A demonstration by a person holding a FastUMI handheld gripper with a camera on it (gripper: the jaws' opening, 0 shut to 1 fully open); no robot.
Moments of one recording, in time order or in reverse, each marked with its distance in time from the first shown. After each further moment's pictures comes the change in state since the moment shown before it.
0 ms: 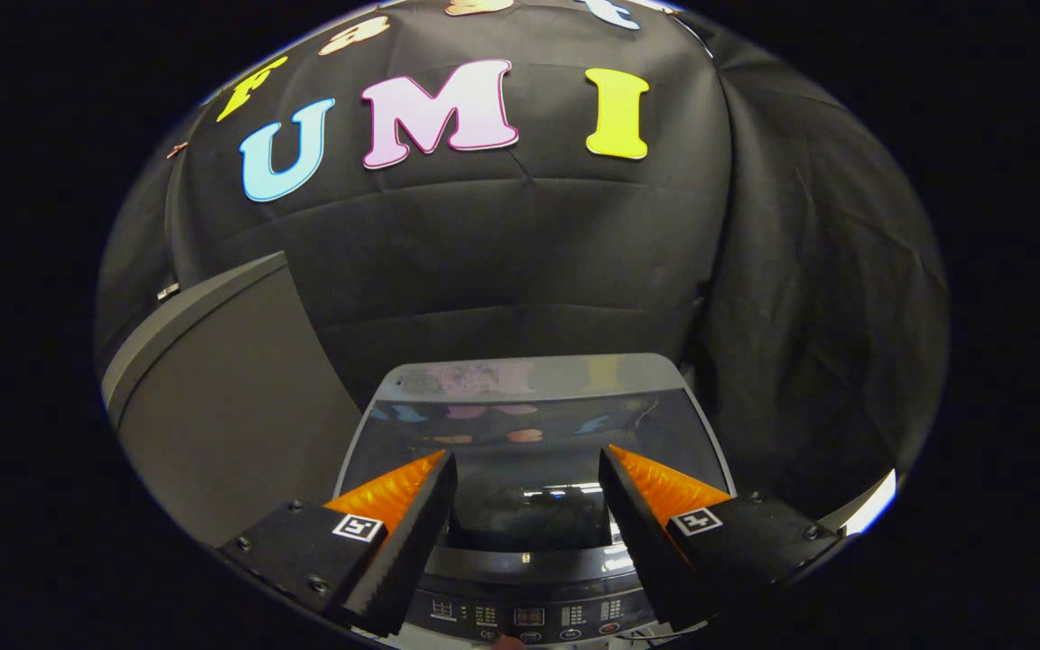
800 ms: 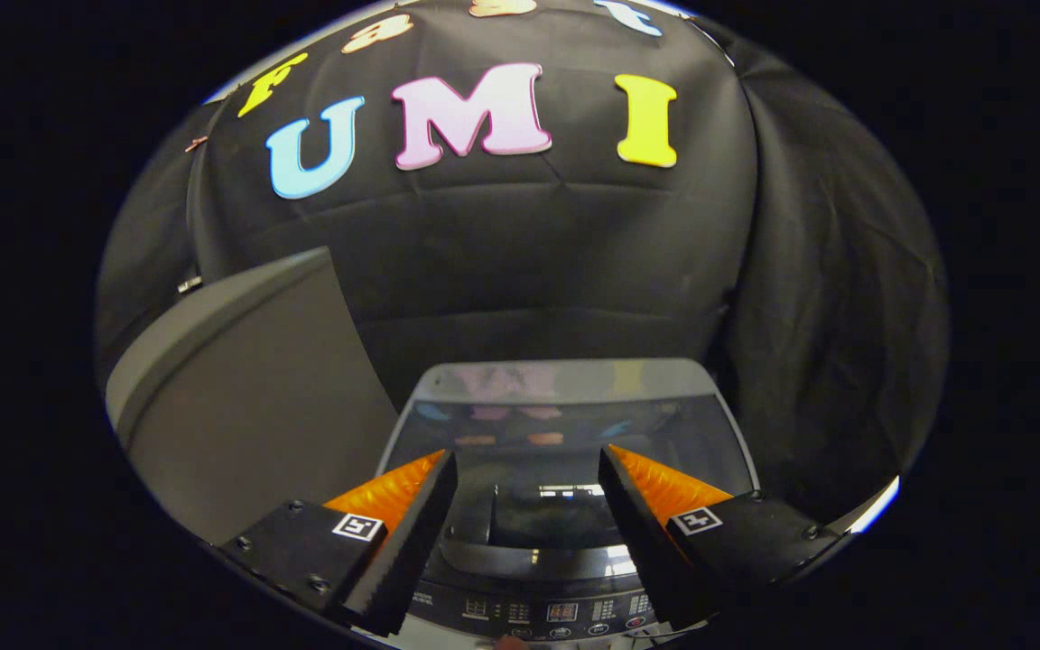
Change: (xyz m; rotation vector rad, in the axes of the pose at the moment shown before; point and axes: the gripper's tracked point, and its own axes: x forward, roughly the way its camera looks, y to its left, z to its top) arm -0.026 0.039 0.028 -0.020 -0.054 0.071
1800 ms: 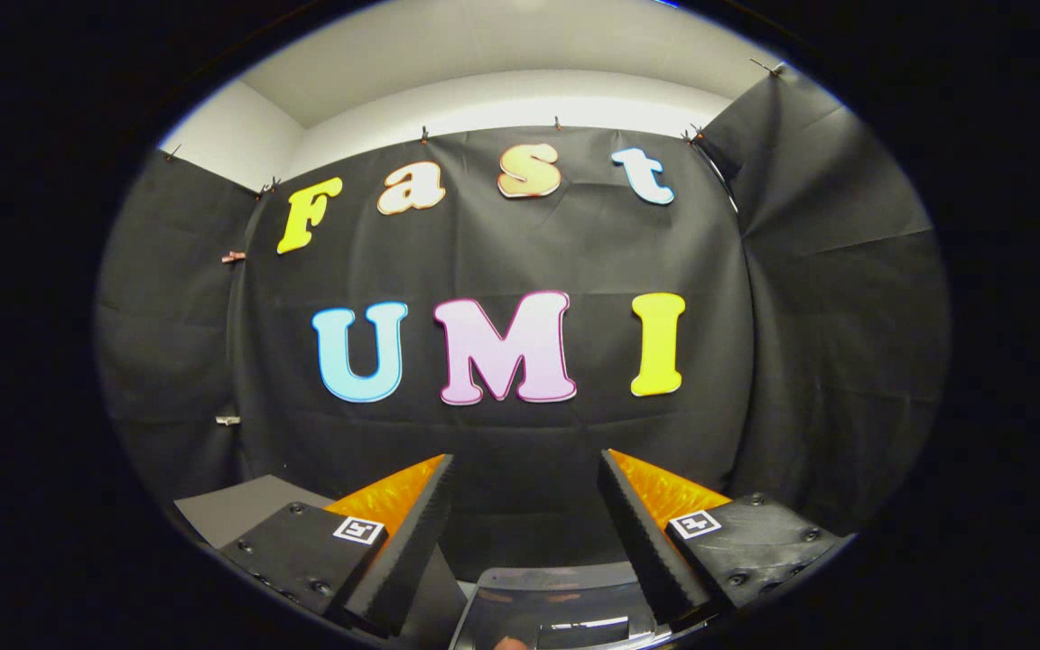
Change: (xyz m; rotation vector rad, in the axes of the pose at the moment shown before) arm -0.154 0.055 0.259 0.008 -0.591 0.063
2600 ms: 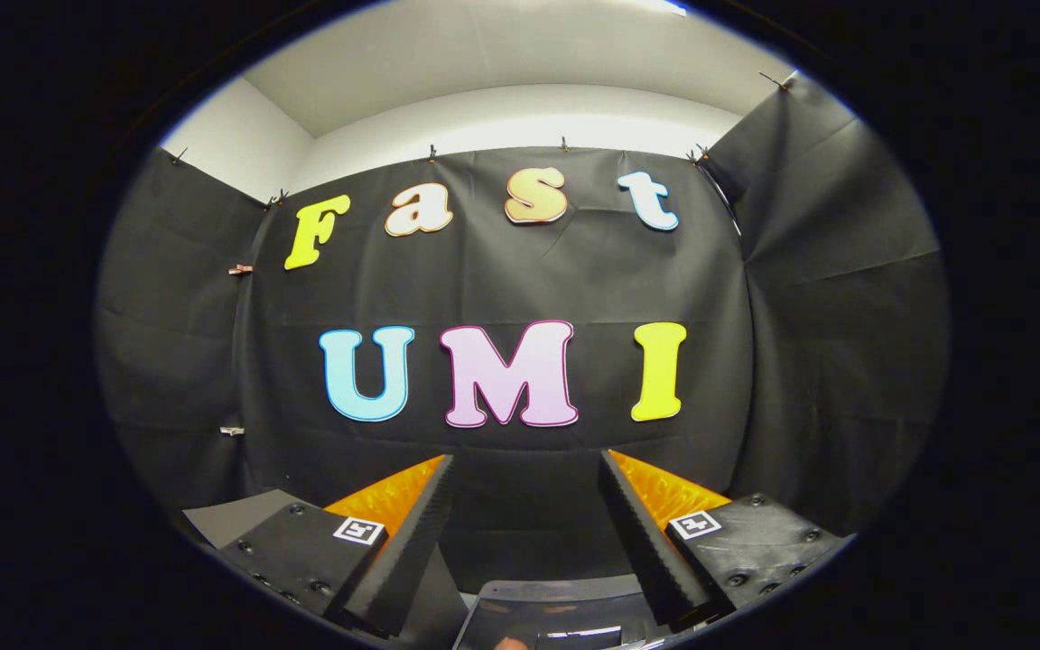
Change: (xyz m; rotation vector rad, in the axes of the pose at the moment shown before) arm -0.014 0.008 0.028 -0.013 -0.044 0.018
